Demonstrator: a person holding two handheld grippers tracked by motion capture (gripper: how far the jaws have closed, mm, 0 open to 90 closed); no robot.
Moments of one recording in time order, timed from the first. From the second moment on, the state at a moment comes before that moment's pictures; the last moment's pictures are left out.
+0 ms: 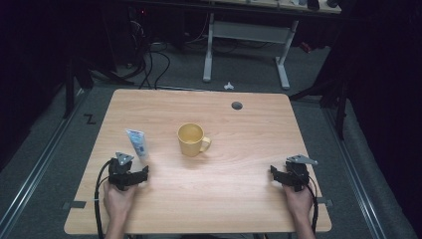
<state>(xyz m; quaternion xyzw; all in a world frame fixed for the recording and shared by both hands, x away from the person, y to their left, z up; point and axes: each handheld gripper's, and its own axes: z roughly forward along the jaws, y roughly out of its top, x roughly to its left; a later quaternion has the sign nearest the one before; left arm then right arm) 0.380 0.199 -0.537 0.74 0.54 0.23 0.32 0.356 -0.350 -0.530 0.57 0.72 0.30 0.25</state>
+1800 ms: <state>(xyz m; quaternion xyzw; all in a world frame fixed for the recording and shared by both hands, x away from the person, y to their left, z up) 0.378 0.195 -0.521 0.73 0.55 0.23 0.35 0.356 -0.350 -0.530 0.57 0.72 0.30 0.25</state>
